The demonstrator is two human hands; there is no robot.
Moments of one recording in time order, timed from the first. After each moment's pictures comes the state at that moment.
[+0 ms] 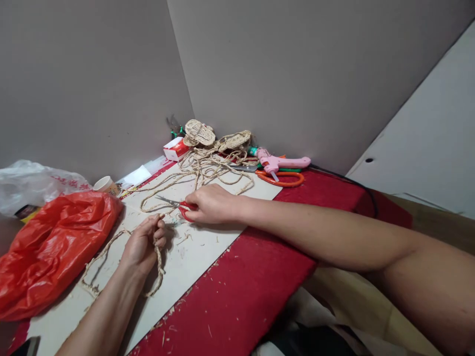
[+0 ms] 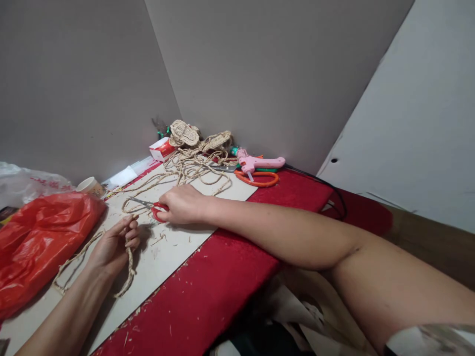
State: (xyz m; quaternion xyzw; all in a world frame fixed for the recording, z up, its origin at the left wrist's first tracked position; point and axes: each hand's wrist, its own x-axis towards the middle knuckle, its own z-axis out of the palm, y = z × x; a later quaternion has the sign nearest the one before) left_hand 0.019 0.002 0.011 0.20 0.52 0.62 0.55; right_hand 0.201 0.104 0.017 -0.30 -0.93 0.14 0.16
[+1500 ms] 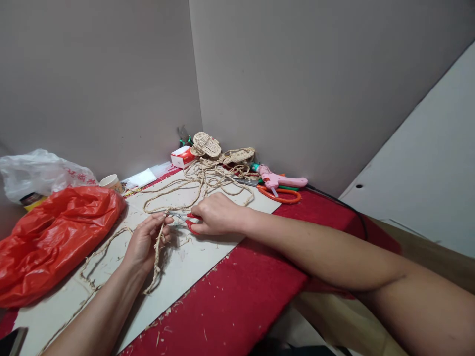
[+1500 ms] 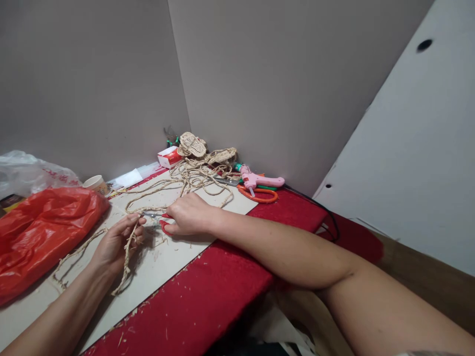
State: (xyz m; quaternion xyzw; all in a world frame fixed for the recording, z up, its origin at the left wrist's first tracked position) left_hand 0.023 -0.002 0.008 0.22 0.50 0.65 0.53; right_hand 0.204 0.096 0.017 -0.27 -0.96 0.02 0.10
